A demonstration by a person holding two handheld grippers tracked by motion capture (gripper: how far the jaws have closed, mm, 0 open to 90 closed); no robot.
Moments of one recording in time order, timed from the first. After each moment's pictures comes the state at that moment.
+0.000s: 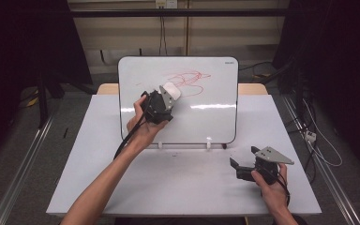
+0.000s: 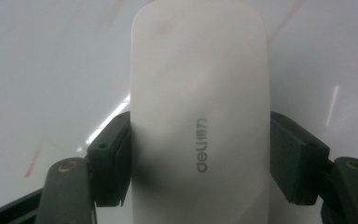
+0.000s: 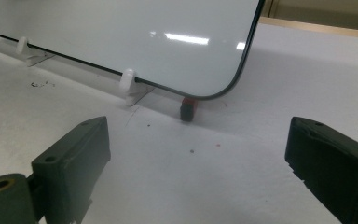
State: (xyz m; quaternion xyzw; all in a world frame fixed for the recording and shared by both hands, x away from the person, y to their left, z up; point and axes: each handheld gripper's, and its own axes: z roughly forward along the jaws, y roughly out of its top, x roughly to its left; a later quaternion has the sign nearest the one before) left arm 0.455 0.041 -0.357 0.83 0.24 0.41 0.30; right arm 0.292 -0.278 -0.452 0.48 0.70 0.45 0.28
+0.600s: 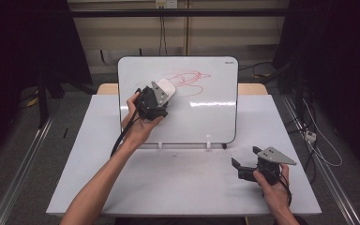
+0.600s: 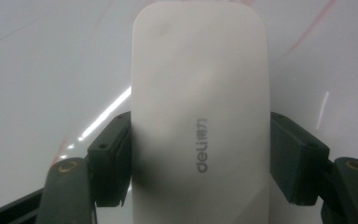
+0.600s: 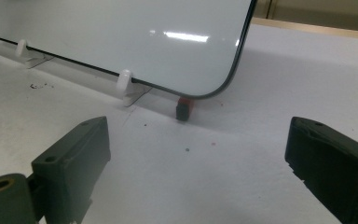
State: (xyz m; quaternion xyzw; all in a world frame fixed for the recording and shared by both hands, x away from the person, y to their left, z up) left arm 0.471 0.071 -0.341 0.81 0.29 0.39 0.33; right arm 0.290 -0.283 -0.452 0.48 0.70 0.45 0.28
